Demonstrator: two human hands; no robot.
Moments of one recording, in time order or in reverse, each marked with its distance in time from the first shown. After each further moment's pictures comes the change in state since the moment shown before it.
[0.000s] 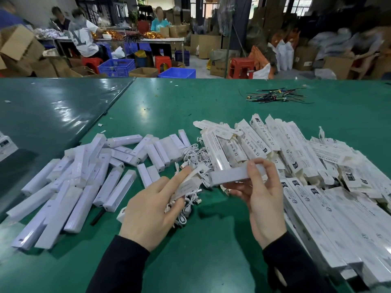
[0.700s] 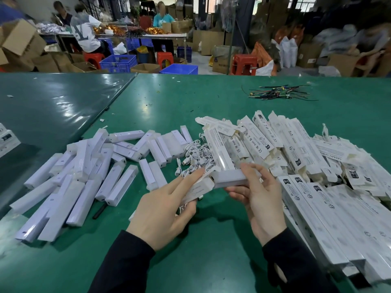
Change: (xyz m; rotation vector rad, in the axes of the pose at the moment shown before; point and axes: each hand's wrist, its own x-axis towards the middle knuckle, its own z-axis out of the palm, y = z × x) left_hand -0.003 0.006 0.003 -0.049 -0.085 0.093; right_hand 0.004 0.010 -0.002 0.017 0.049 0.134
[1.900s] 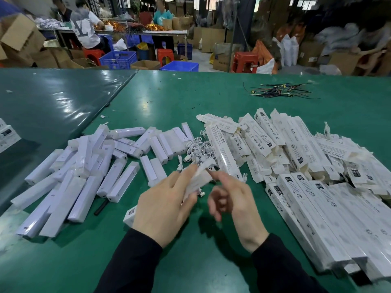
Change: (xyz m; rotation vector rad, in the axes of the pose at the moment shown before) left_hand 0.002 0.007 0.006 0.140 0.081 -0.073; right_hand -0.023 0.020 0.012 -0.336 -0.497 -0.070
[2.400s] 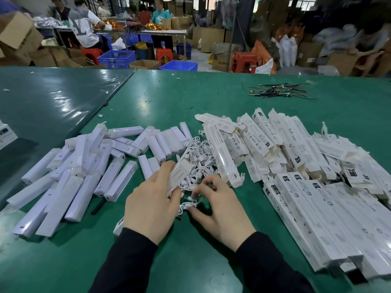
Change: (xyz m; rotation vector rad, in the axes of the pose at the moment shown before) left_hand -0.001 -0.008 0.006 -0.049 0.088 -0.249; right_hand 0.009 0.023 0.000 -1.057 -0.068 -0.193
